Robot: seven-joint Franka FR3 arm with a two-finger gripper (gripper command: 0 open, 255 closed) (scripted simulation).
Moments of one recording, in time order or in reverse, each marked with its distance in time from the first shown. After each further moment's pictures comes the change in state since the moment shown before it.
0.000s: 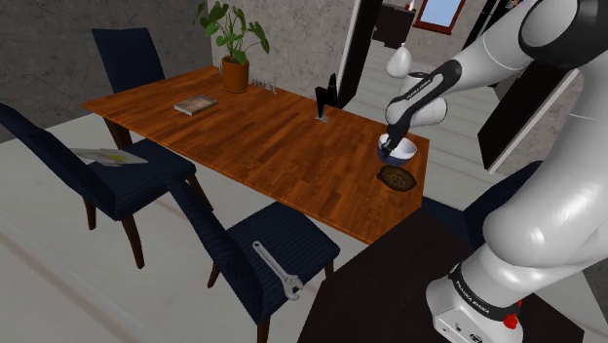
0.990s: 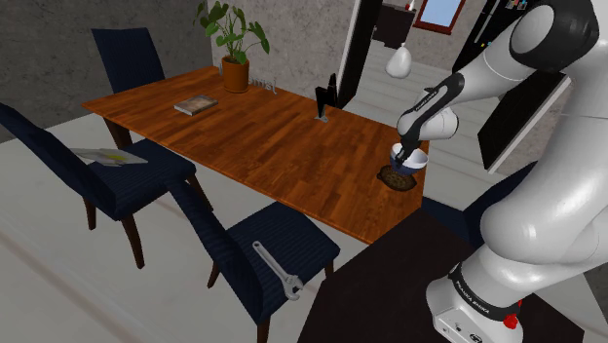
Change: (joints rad) arm -0.106 0.081 -0.025 -0.020 0.033 0.115 -0.150
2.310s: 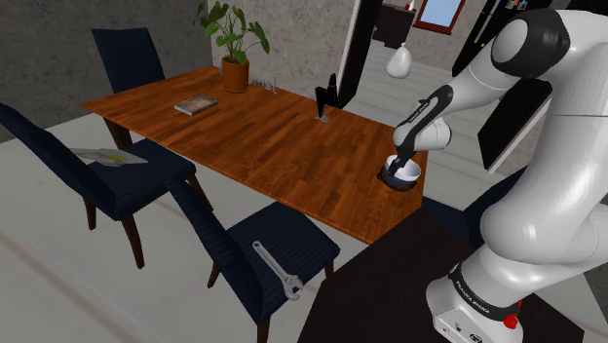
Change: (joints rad) arm -0.001 0.108 0.001 0.021 0.000 0.087 0.009
